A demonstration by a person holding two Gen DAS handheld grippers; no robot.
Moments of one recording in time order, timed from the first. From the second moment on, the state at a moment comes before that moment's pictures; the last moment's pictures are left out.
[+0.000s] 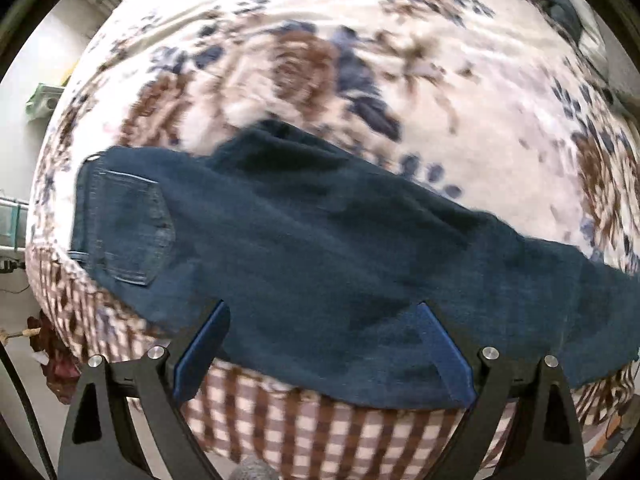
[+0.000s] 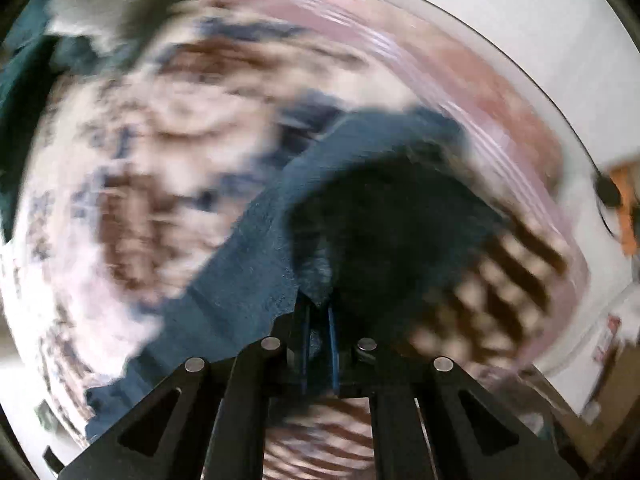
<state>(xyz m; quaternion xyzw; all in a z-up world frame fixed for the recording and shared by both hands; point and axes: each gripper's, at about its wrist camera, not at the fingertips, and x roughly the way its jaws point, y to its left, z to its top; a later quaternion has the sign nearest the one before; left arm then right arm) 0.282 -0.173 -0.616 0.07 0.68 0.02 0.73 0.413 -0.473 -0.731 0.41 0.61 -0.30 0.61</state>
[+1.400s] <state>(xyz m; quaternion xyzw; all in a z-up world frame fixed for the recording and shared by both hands) 0.305 -0.010 -0.610 0.02 0.69 0.09 0.72 0.501 -0.266 -0.679 0.32 0.67 -0.10 0.66</state>
